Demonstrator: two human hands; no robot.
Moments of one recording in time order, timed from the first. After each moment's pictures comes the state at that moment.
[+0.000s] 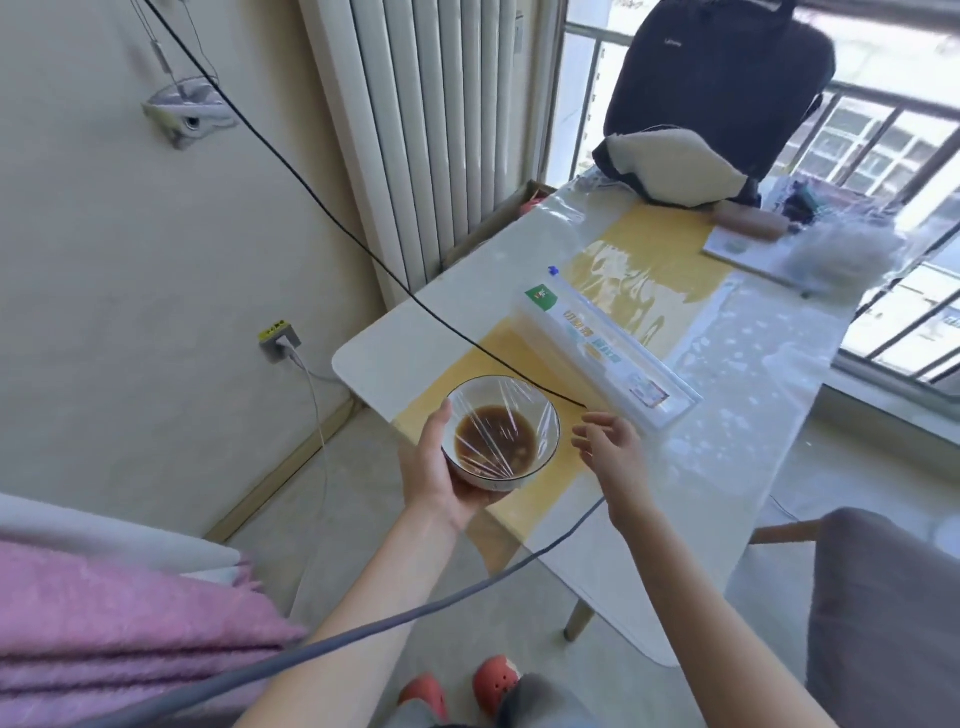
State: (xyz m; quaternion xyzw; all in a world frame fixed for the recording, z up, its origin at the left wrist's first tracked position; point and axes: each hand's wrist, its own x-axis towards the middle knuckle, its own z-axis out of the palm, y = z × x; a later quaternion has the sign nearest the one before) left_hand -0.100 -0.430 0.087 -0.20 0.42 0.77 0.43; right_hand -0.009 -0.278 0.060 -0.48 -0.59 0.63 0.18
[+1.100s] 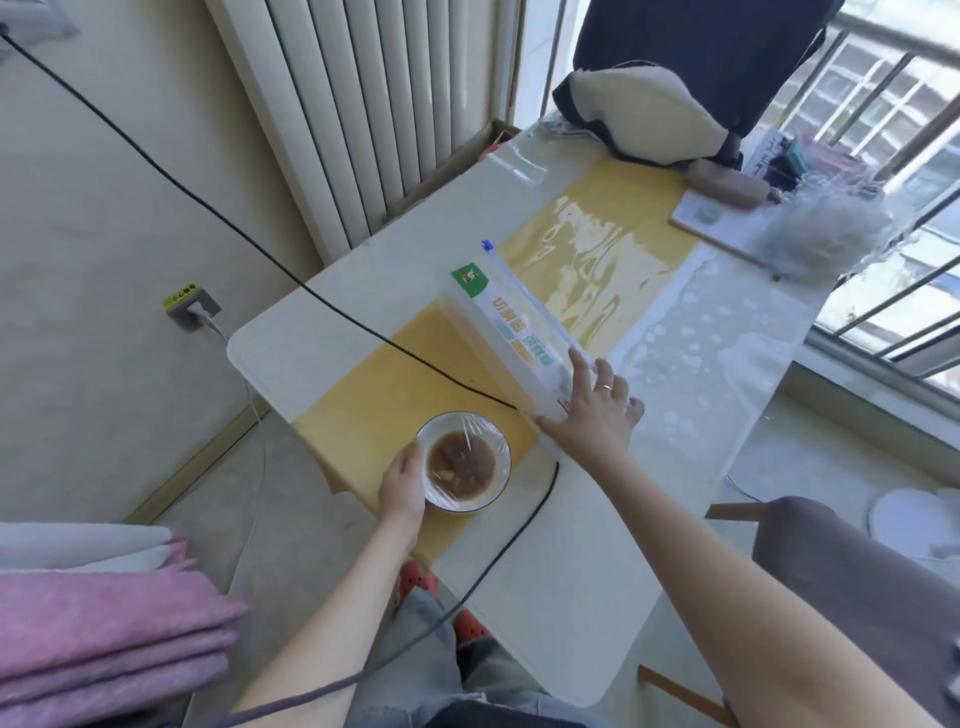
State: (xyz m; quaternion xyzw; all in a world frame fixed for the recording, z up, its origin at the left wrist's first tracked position) left_hand -0.096 -0.341 -0.027 -0.13 0.73 0.59 0.31; right_hand -0.031 -0.134 0.013 -0.41 -0.90 0.13 -0.06
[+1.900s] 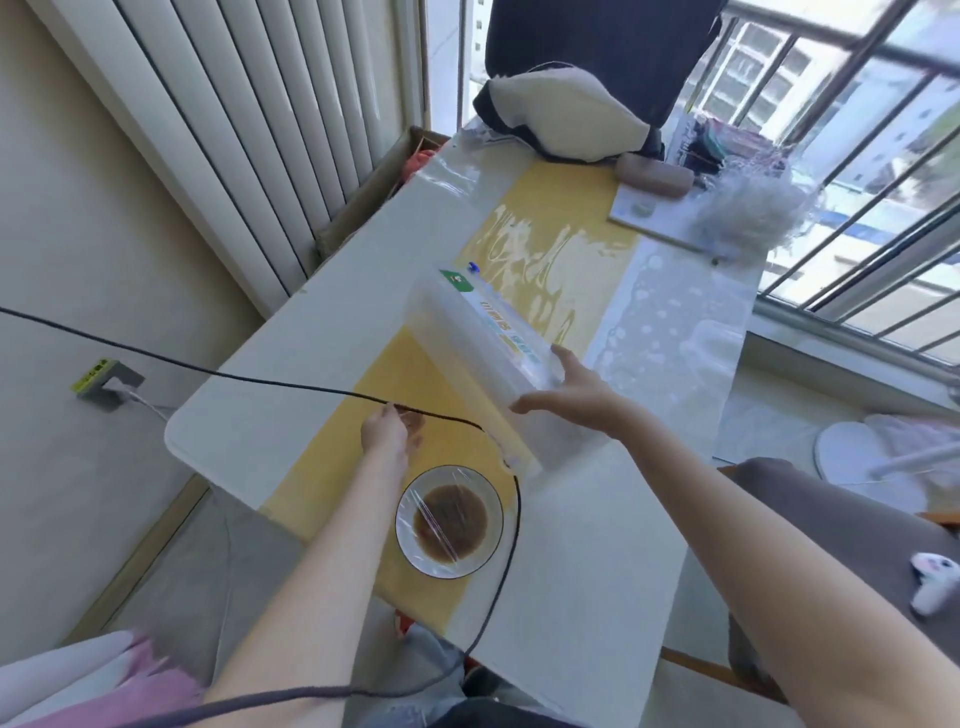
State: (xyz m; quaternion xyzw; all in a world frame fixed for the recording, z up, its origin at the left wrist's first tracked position) left_hand -0.223 -0.253 -0.024 -0.21 0.64 0.63 0.37; right_hand -0.073 -0.090 0.066 -0.47 -0.75 0.43 -0.15
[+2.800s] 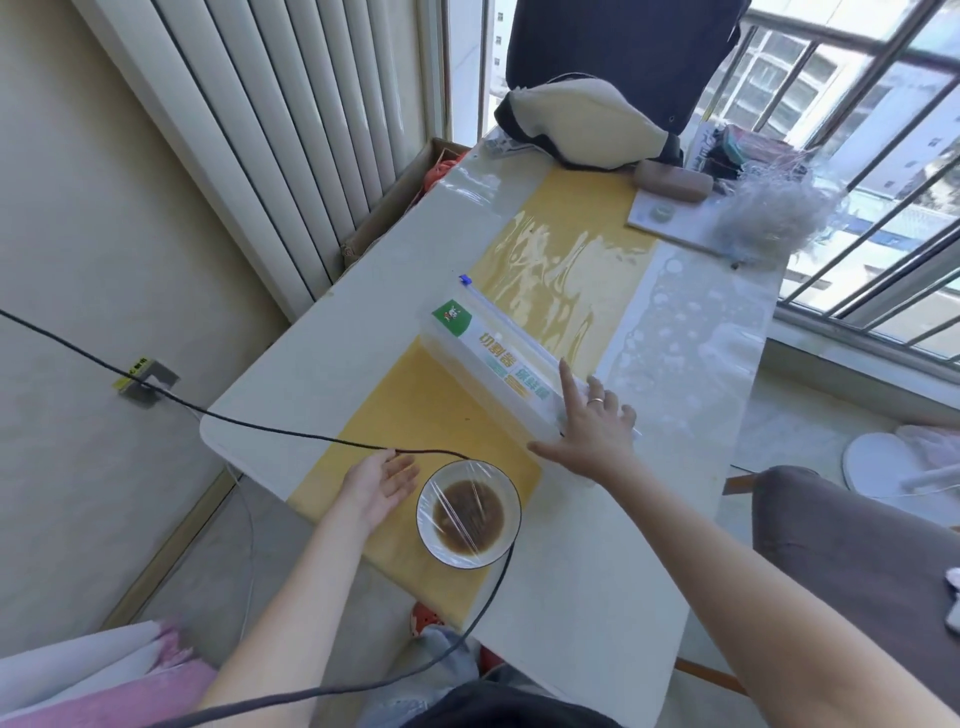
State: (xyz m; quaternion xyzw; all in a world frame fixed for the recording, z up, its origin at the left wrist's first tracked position) left_hand -0.216 -0.335 -0.025 -0.23 0.59 0.62 0.47; right_hand -0.052 -0.126 0.020 -0.41 -0.89 0.14 -0.13
